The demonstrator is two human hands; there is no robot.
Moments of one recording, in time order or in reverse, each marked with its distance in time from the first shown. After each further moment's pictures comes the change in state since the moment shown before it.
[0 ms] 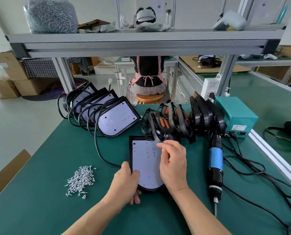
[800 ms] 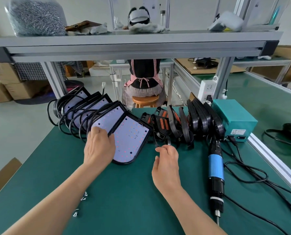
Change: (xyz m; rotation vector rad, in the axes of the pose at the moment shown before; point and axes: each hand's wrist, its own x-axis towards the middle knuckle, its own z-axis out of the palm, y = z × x) left_hand 0.104 0.041 -0.070 0.608 0.589 0.331; right_hand 0.018 0.027 0.027 -0.259 -0.263 0.066
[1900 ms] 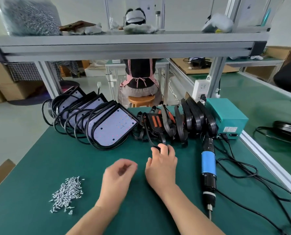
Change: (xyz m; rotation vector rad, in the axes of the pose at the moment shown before) left_hand -0.114 0.029 0.017 -0.952 -0.244 -0.178; right_hand -0.004 -0.002 0.000 -0.300 -0.096 0.067
